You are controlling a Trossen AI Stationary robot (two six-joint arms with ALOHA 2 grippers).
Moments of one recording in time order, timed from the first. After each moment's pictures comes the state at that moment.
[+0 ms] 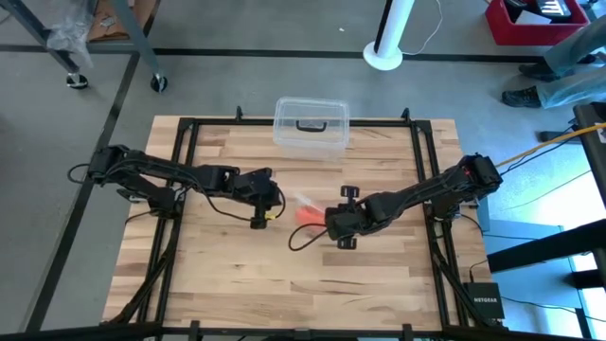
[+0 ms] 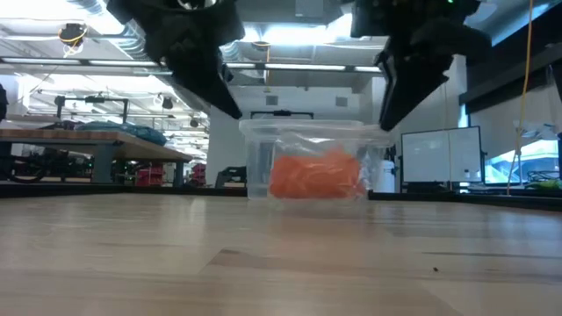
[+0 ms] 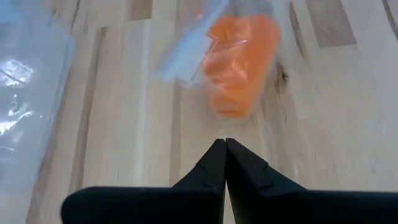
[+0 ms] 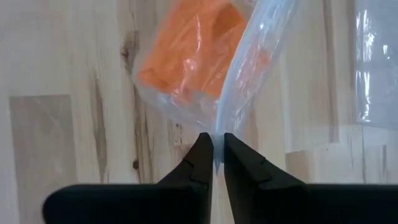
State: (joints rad) left arm -0.03 1.39 0.89 -0.31 -0.09 0.09; right arm 0.30 1.66 1.21 -0.83 0.36 0.27
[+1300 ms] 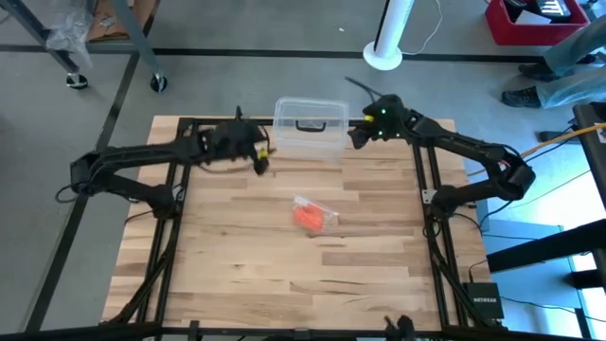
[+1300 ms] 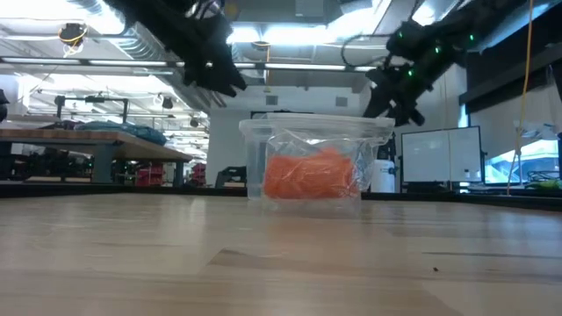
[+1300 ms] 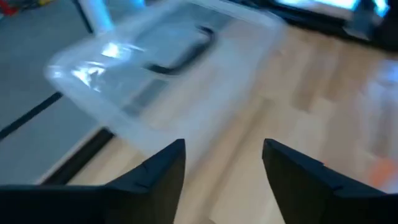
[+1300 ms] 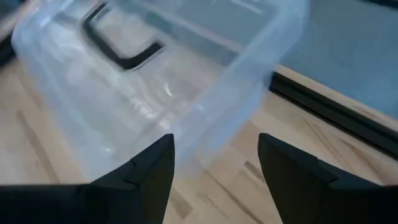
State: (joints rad) left arm 0.34 1.20 0.89 -0.22 -0.20 -0.11; right arm -0.73 1.30 0.89 -0.30 -0.14 0.25
